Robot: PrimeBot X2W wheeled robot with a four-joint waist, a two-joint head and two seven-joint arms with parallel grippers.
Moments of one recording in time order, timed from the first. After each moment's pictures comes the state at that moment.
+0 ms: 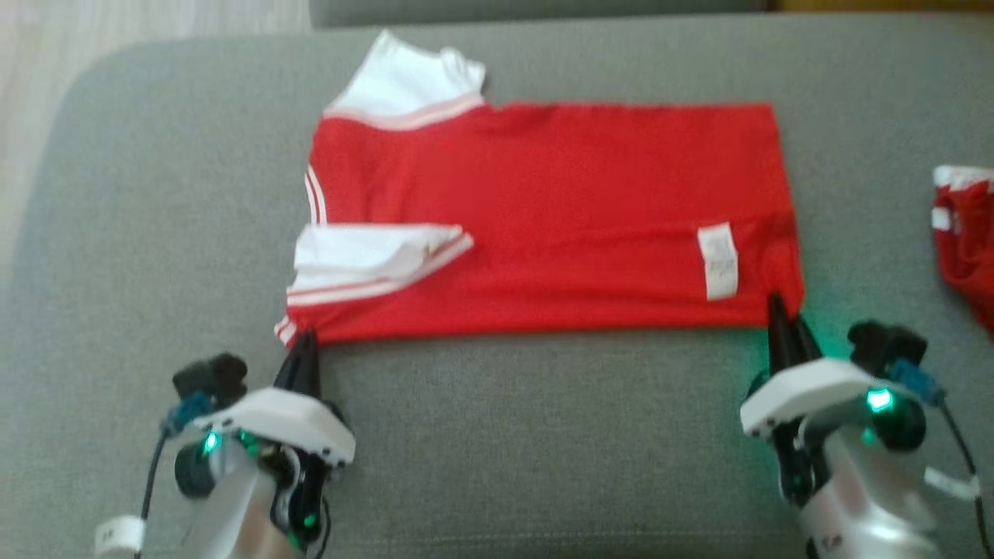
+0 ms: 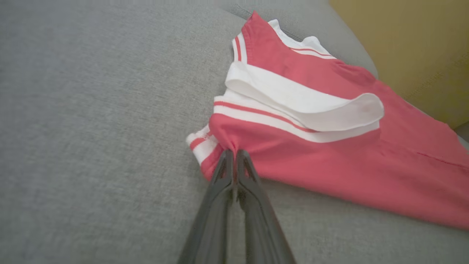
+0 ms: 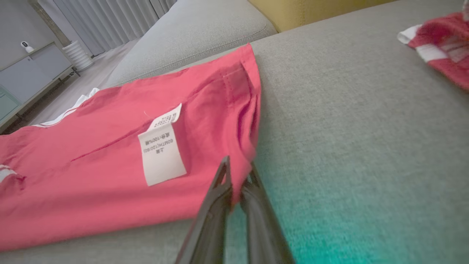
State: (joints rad) left arm -0.31 0.03 -0.21 0.74 -0.51 -0.03 -0.26; right arm -0.39 -0.06 0.00 0.85 0.30 0.12 -0.26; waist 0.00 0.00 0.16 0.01
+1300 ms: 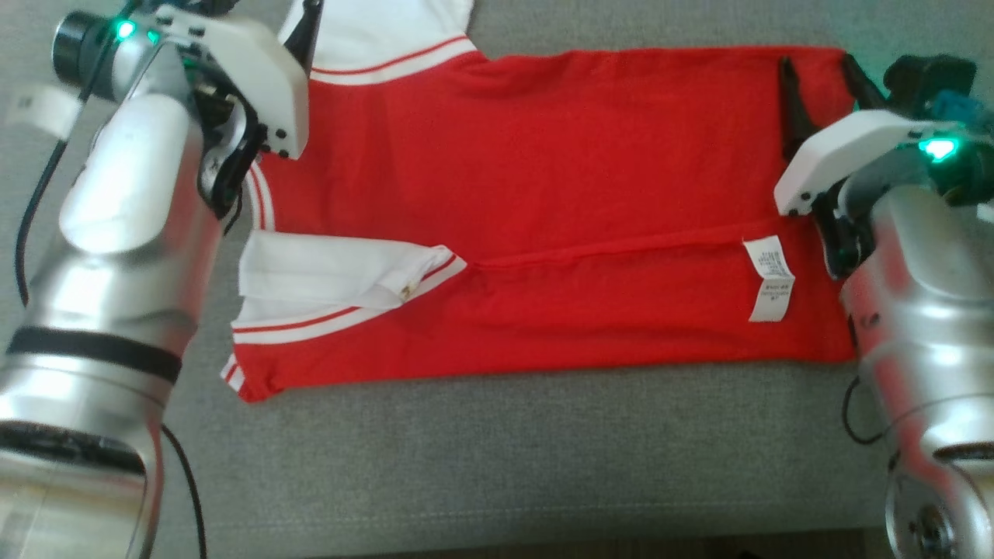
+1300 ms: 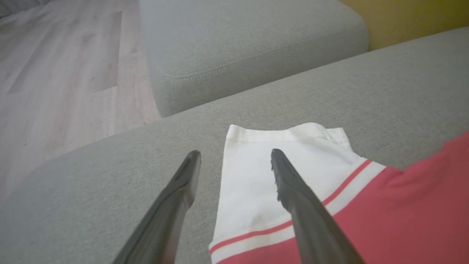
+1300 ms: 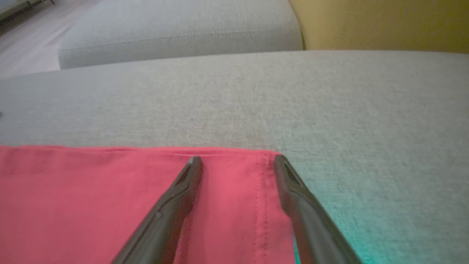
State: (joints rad) left arm -1.03 0.19 -0.47 0.83 -0.27 -0.12 0.04; right arm -0.89 -0.12 -0.03 1.02 0.06 0.12 -0.09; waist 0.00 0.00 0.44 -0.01
